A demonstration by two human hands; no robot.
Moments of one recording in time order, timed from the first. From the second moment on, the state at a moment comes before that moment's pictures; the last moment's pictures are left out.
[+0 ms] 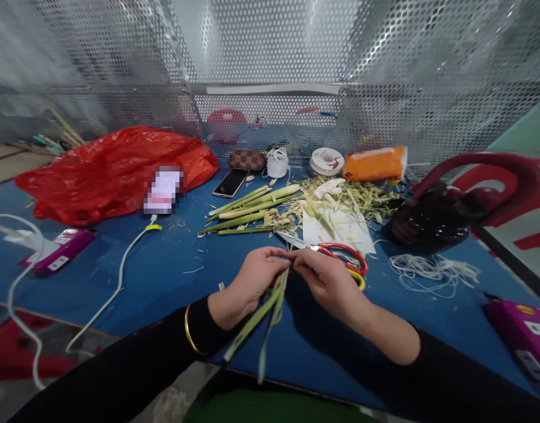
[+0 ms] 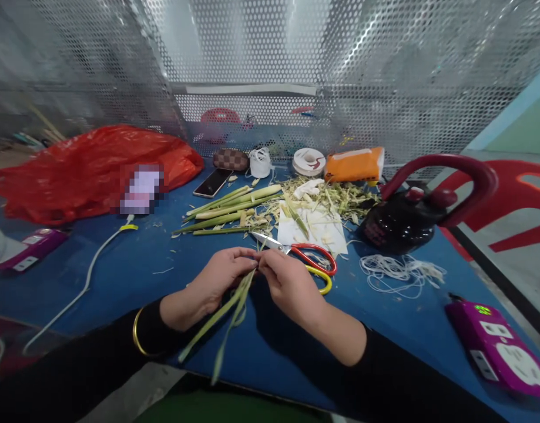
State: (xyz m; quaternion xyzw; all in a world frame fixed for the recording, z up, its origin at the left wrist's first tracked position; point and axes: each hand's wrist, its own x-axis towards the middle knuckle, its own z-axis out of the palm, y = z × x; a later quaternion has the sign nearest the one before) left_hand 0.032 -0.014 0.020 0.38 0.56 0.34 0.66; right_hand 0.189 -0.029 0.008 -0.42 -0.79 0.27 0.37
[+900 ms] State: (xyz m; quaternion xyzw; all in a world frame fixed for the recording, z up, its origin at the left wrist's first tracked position) left_hand -0.030 -0.020 0.026 0.92 0.19 0.19 0.29; right_hand 0.187 -0.024 0.000 -0.45 -0.79 0.29 0.31
